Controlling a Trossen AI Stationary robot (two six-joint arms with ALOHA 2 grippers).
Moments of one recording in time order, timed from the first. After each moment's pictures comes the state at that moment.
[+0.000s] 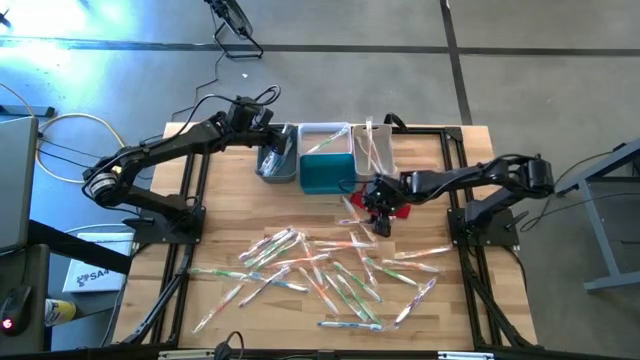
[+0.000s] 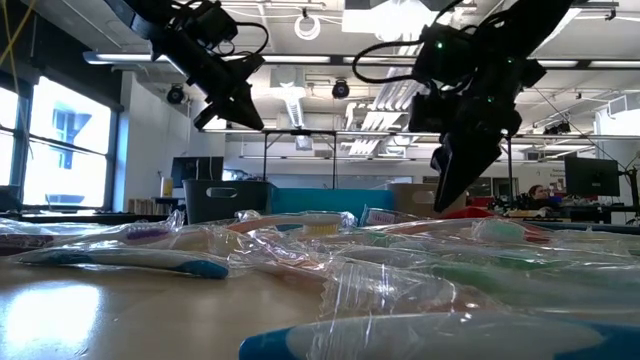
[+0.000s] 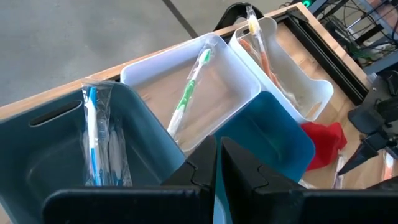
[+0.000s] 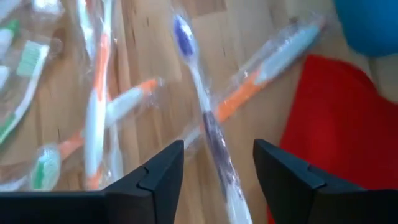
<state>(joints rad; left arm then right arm) 0.67 1.29 0.98 -0.26 0.12 -0.42 -0.16 1.49 0.74 -0.32 -0.16 0.10</state>
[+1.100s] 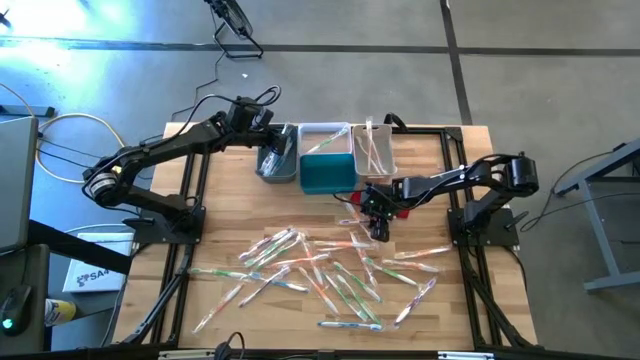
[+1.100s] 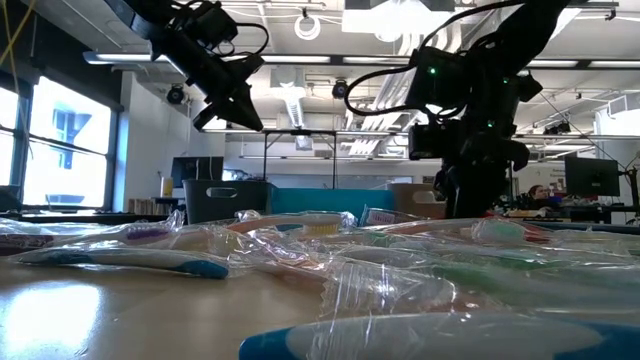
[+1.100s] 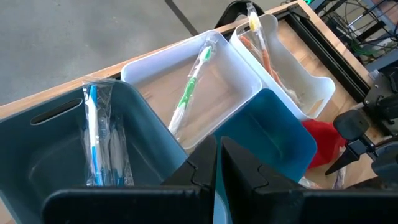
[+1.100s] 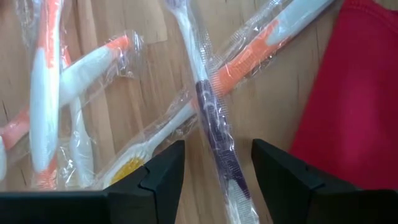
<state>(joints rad) 0.67 1.29 0.97 -0.27 0.12 -0.42 -0.12 1.61 0.74 -0.32 -0.13 0.10</state>
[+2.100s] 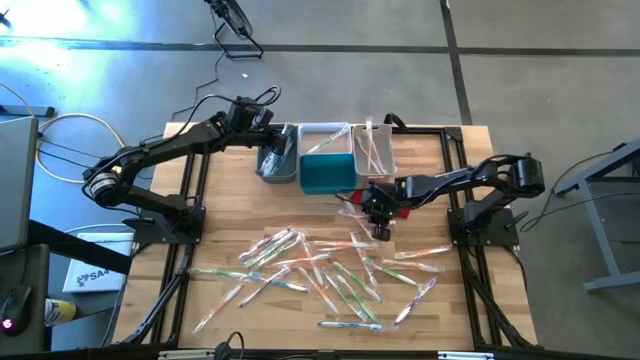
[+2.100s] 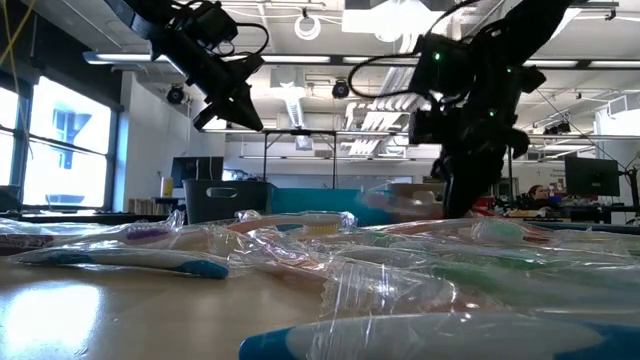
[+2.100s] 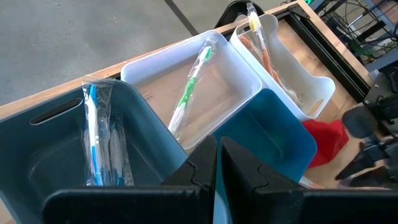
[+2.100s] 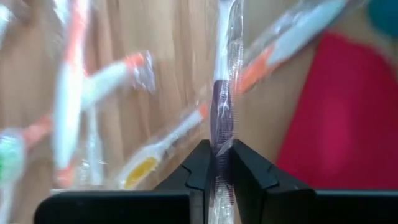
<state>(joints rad) 0.67 1.29 0.97 -0.27 0.12 -0.42 -0.12 1.54 0.74 -0.33 -0.11 0.07</state>
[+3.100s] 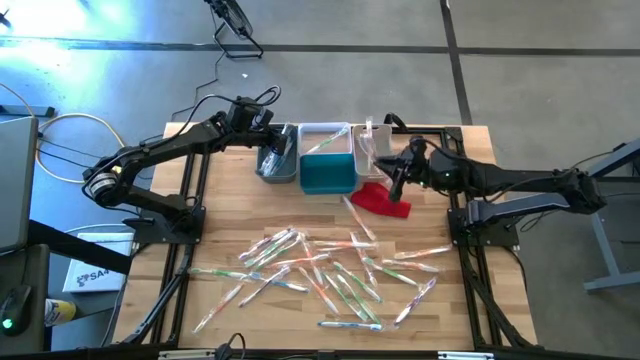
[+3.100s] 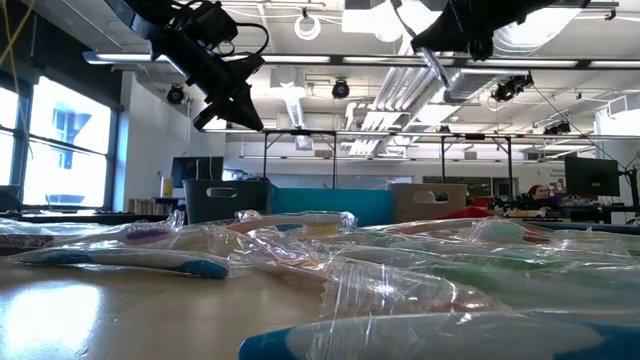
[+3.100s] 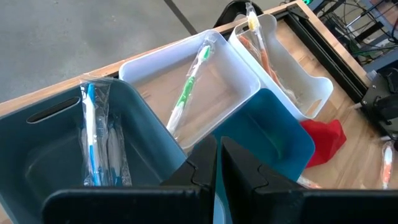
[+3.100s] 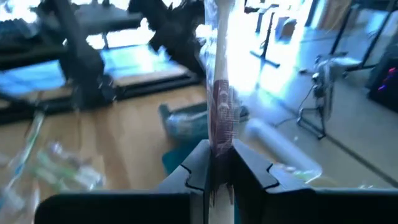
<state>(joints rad) 0.67 1.29 0.98 -0.27 0.12 -0.42 -0.12 0.92 0.74 -0.06 0.31 0.09</state>
